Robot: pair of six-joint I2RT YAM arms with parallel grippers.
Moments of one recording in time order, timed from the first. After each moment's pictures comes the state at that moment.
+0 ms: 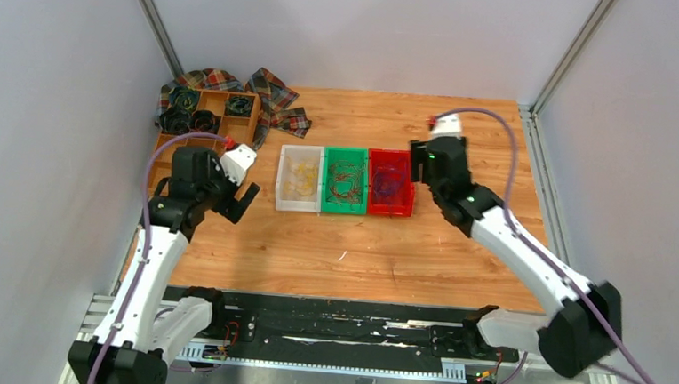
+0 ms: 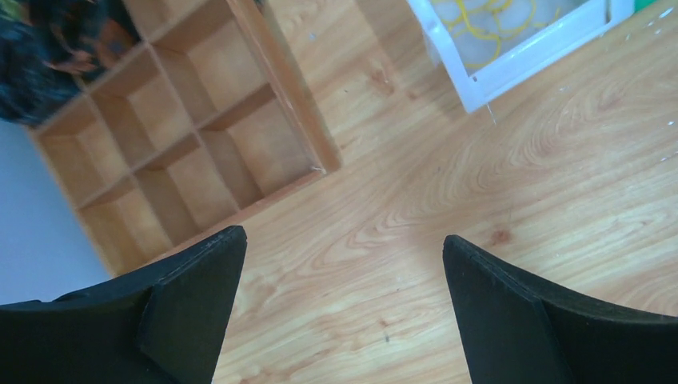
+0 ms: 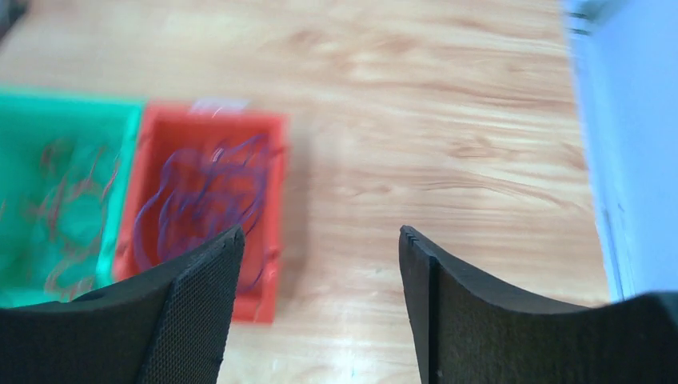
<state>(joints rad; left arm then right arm) -0.09 0.88 0.95 -0.76 0.12 0.51 0.59 1.28 1.01 -0.23 0.45 0.05</state>
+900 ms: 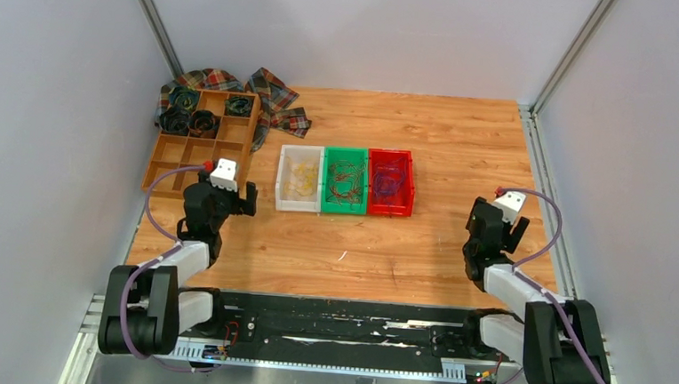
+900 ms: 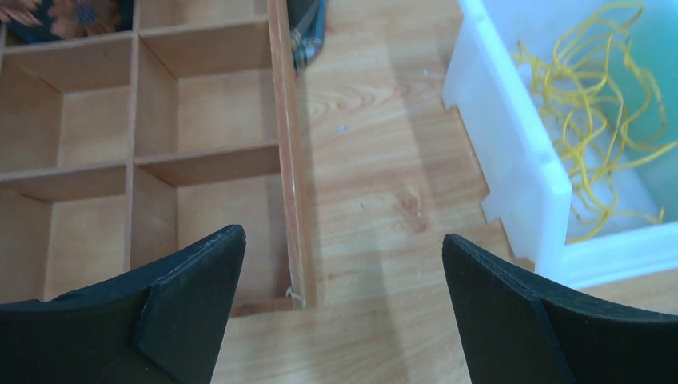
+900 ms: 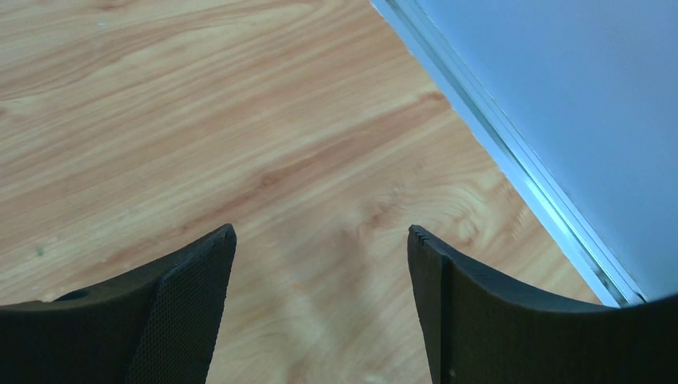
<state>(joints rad) 0.07 1.14 0.23 0.60 0.22 0.14 0.12 1.10 0.24 0.39 0.74 0.13</state>
